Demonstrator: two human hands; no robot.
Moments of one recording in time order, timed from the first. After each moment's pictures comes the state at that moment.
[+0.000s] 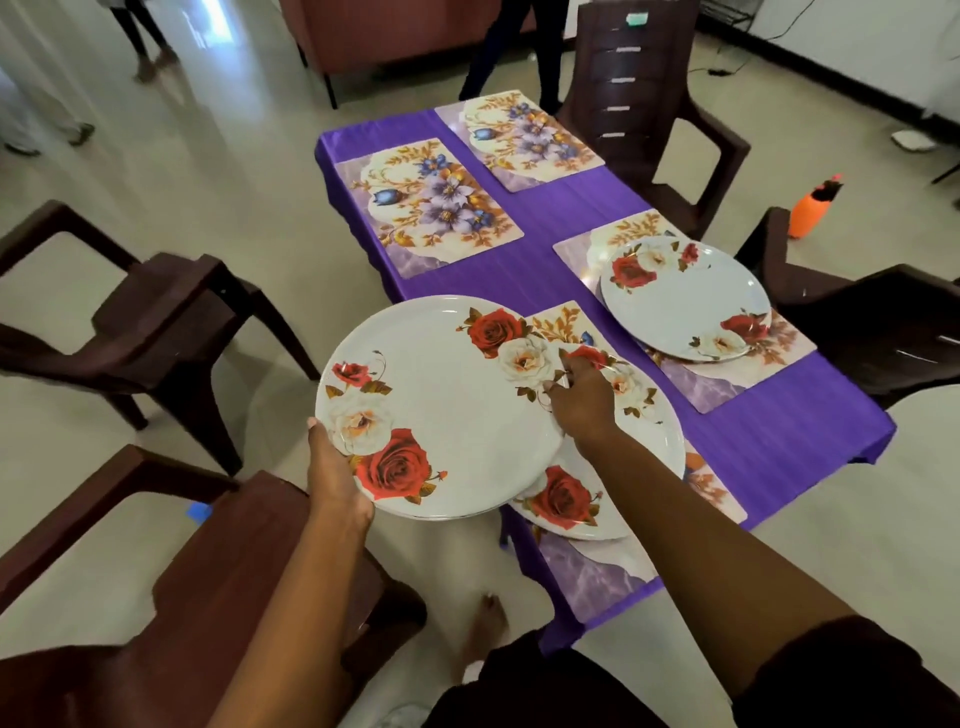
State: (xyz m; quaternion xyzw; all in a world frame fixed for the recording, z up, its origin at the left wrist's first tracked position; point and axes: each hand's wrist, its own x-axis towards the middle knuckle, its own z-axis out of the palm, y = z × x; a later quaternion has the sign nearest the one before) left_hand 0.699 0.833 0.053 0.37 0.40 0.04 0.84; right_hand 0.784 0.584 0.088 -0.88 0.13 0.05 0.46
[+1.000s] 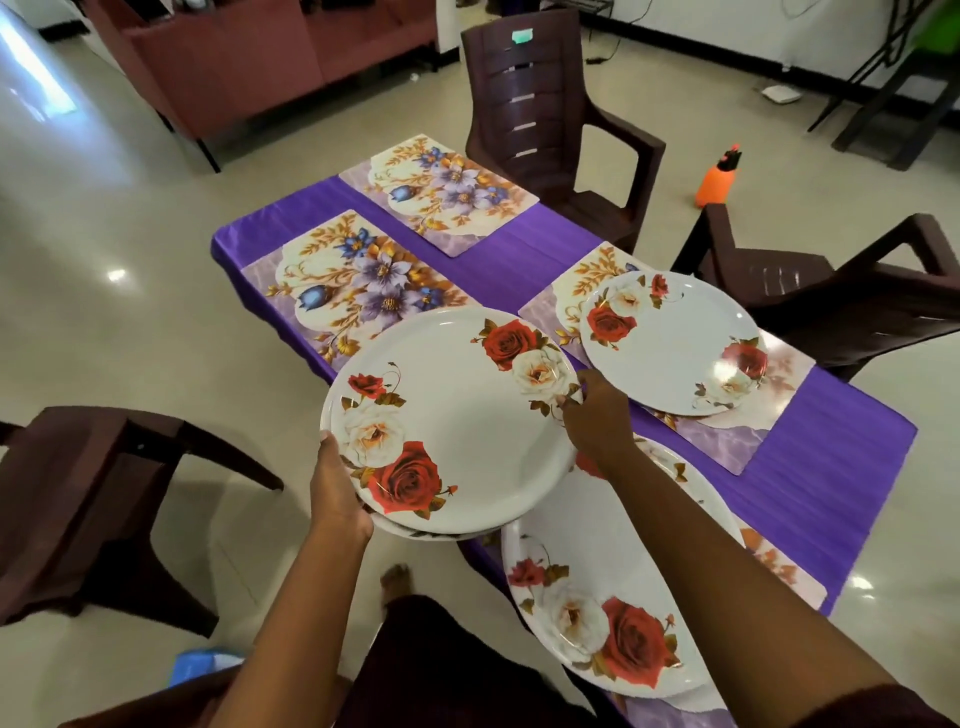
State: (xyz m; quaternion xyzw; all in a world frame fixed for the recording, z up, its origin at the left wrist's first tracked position) left_hand 0.924 0.868 0.060 0.47 0.36 -0.07 0.80; right_hand 0.930 0.590 0.084 -0.87 0.23 -0.03 0.44
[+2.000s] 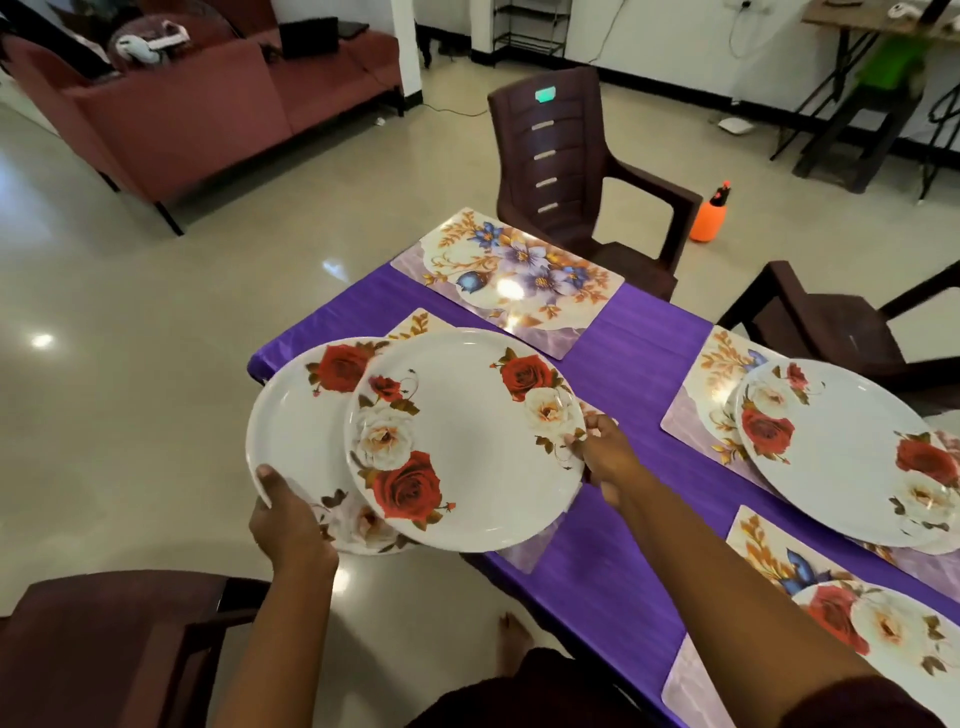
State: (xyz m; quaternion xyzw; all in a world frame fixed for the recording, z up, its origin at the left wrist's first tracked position) left_hand 1.218 1.090 0.086 0.59 0.41 0.07 0.69; right_hand 1.190 0.772 0.062 -0.63 0.41 0.03 0.66
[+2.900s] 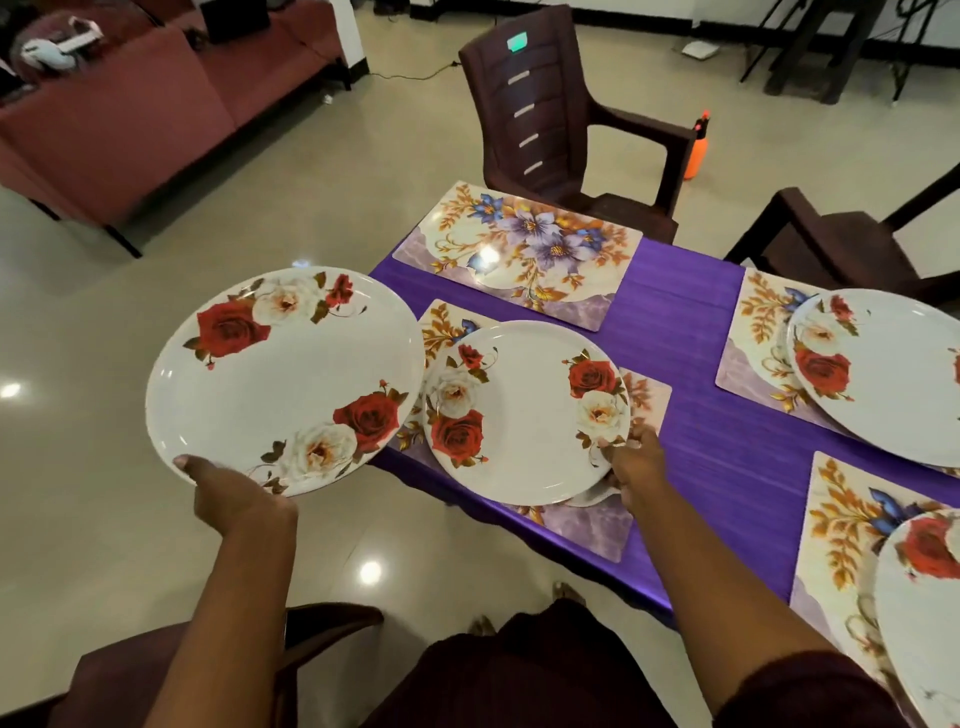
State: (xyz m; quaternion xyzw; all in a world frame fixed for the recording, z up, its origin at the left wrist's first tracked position) left_hand 1.344 1.172 0.122 0.49 0.43 0.11 0.75; right_hand 1.210 0.833 -0.005 -0.53 0.58 -0.08 0.61
